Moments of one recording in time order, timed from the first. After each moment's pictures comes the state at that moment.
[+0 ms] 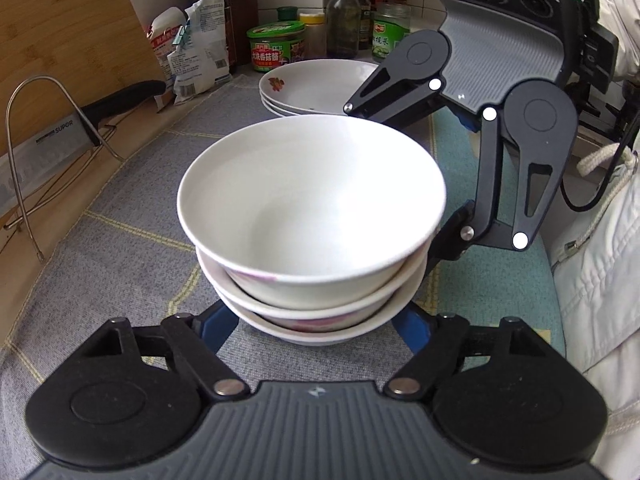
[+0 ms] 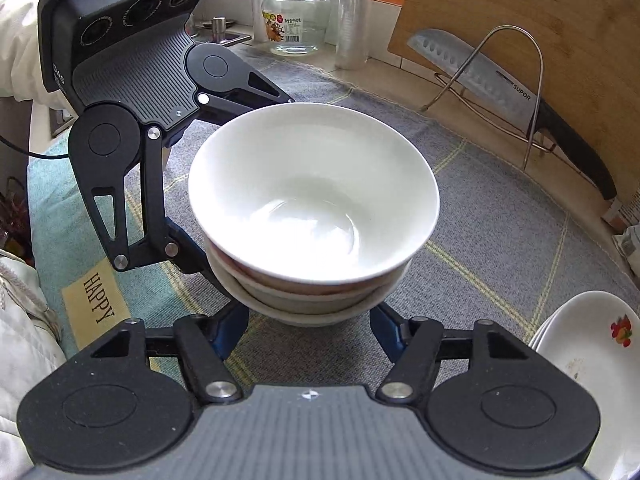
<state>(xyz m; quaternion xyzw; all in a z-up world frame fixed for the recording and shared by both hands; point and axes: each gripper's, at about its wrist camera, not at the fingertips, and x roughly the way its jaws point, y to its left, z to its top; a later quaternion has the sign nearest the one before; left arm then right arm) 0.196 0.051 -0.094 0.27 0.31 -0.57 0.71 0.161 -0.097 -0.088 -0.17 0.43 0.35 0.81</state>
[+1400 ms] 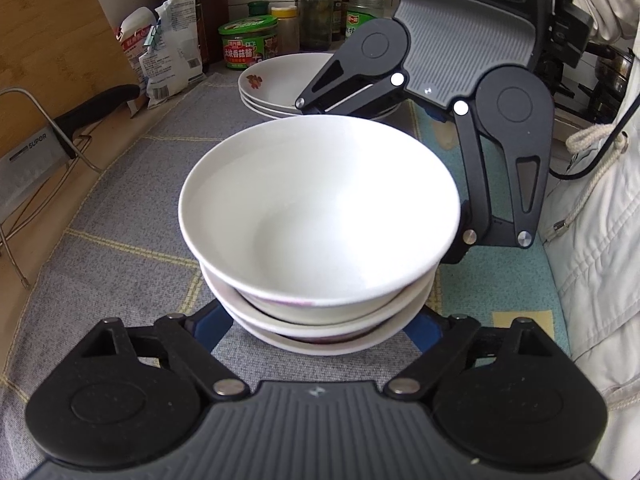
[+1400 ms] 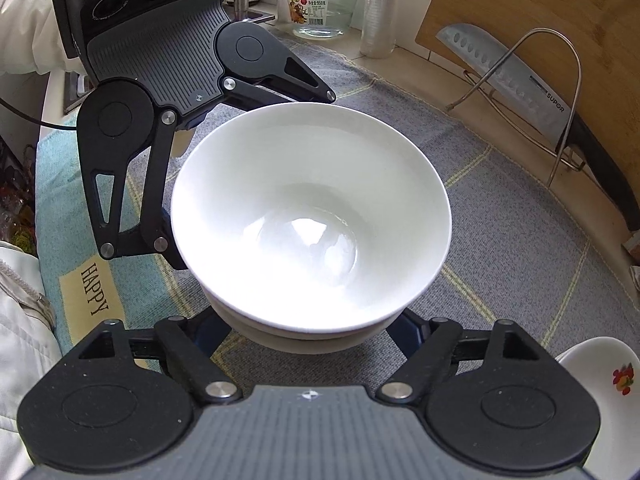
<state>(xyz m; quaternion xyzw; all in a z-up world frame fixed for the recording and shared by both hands) 0.210 0.045 -0.092 0.28 0.31 -0.61 0.67 0.184 -0.087 -0.089 -0.21 0.45 0.38 0.78</state>
